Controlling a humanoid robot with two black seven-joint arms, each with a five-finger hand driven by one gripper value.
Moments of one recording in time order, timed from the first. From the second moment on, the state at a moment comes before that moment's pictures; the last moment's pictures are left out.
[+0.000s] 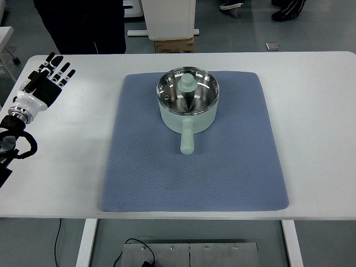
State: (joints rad) left arm -0.76 0.39 -0.79 -0.49 -0.33 -0.47 -0.04; right arm 0.02 0.00 0.61 0.16 -0.20 -0.09 -0.05
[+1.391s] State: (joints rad) left arm -1.13 0.44 -0.51 -0.94 0.02 -0.48 -0.03; right arm 0.02 0.00 0.61 0.16 -0.20 -0.09 -0.05
